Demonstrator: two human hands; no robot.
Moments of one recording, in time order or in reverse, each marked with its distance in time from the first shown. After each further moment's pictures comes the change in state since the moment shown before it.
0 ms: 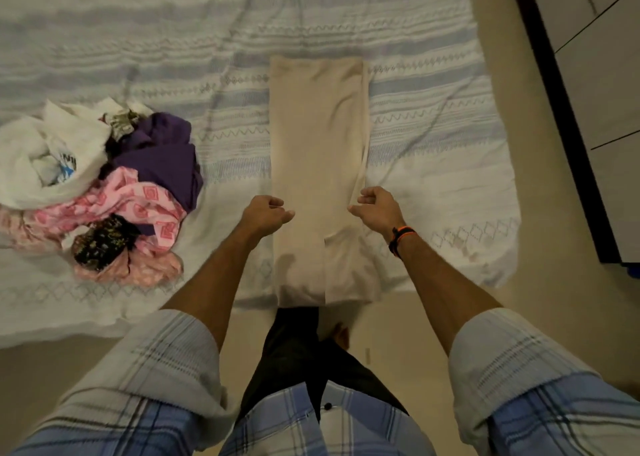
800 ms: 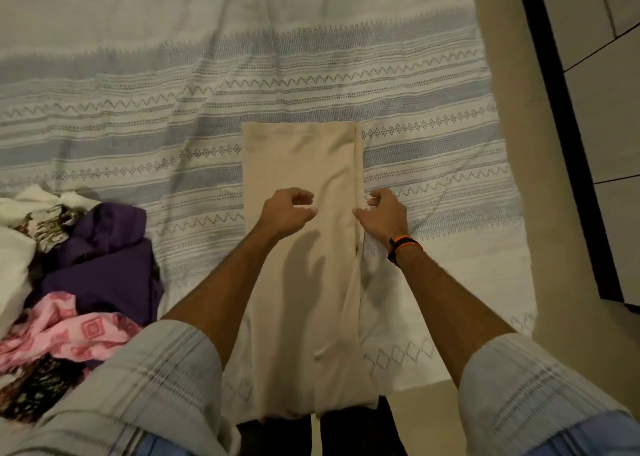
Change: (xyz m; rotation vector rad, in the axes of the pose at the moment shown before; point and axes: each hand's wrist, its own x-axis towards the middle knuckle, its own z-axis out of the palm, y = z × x) left_hand 0.192 0.178 0.014 0.069 -0.104 0.144; right_hand 0.210 -0.111 -0.037 -0.125 0.113 0.062
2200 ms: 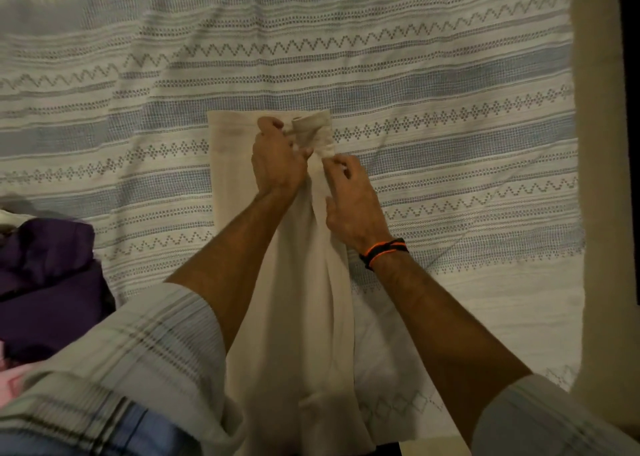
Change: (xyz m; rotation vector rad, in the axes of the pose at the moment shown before) left_hand 0.151 0.027 0.026 0.100 0.518 0.077; right_hand 0.097 -0.015 0.056 -0.393 -0.062 -0.631
